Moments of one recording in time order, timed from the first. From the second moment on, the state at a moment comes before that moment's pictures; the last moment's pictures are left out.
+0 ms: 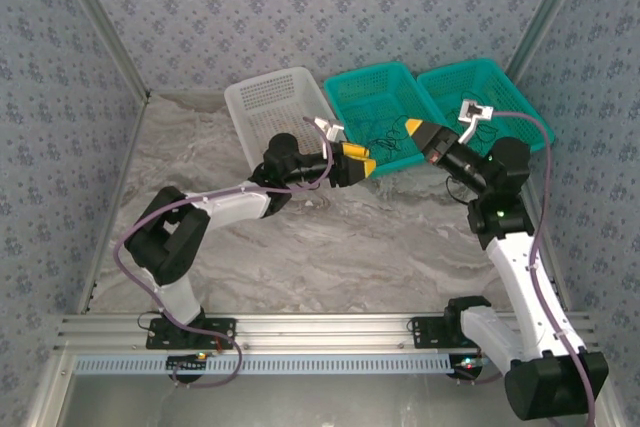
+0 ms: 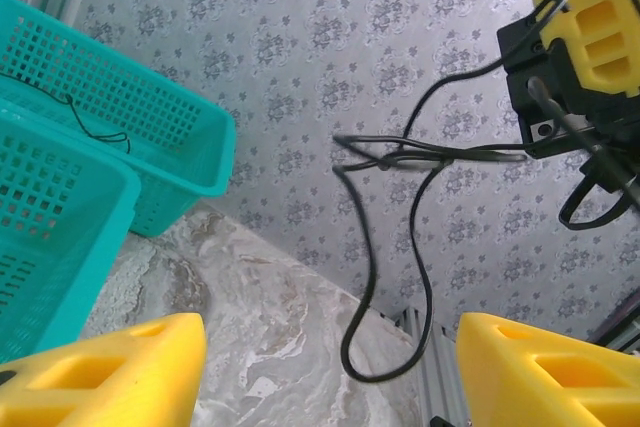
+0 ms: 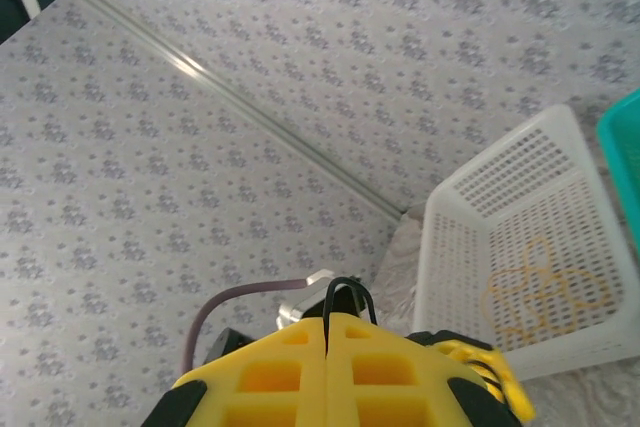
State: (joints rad) left arm -0.72 1.76 1.03 0.83 0.71 -0.65; right arm 0.11 0.91 0.86 0.16 -0.67 0.96
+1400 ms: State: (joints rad) left arm -0.49 1.47 0.94 0.42 0.23 -0.73; right arm -0.21 0.75 0.84 -0.31 -0.19 0.50
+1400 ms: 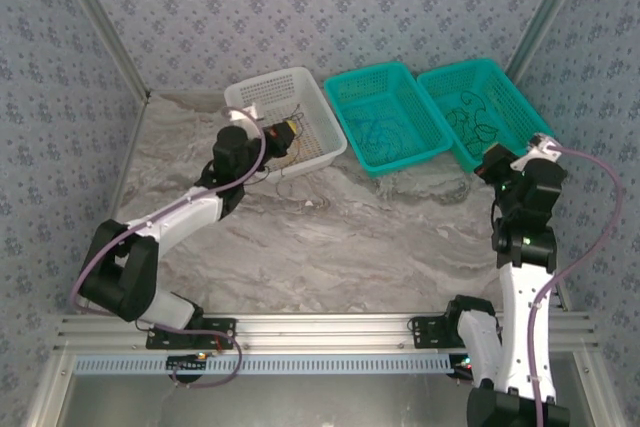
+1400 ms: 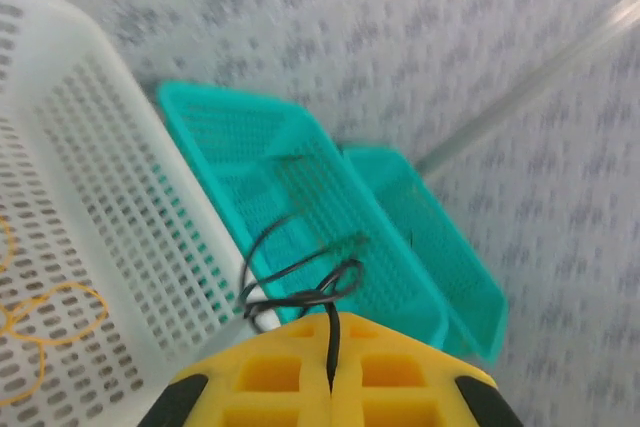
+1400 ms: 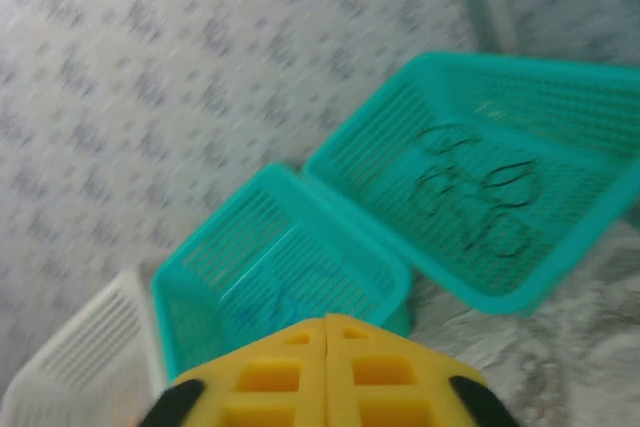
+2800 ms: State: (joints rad) left arm -0.66 1.57 1.43 -0.23 0.55 -0.26; right arm 0.24 1.12 0.88 0.00 -0.66 0.24
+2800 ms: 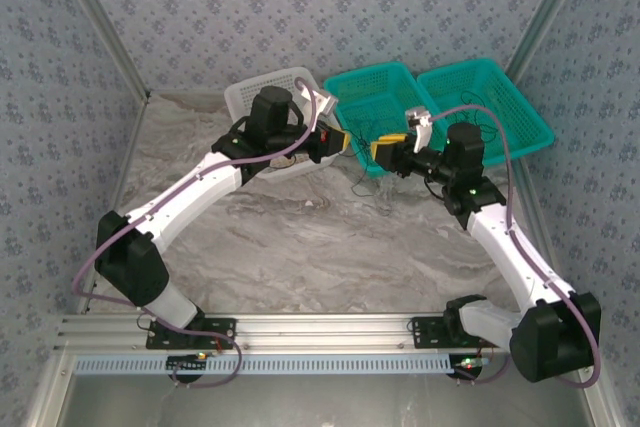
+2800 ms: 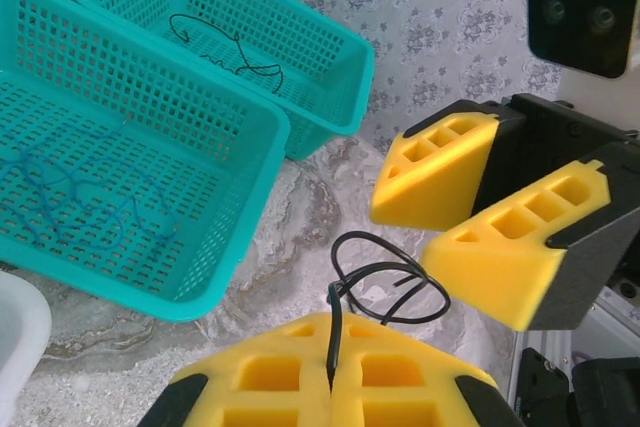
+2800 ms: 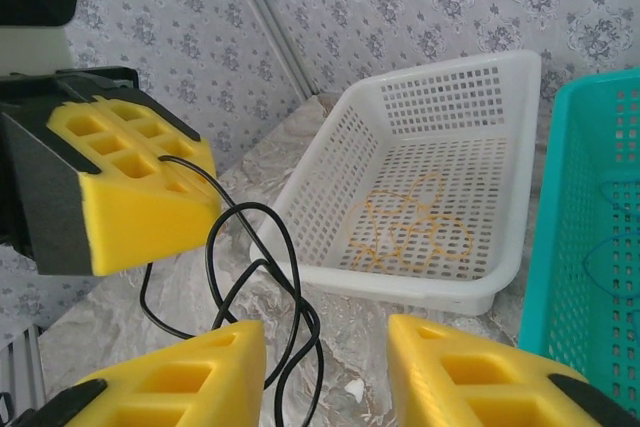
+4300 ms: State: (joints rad) left arm -0.45 1.36 1.13 -0.04 -0.05 -0.89; right arm 0.32 0.98 0.77 -0.47 -0.60 0.01
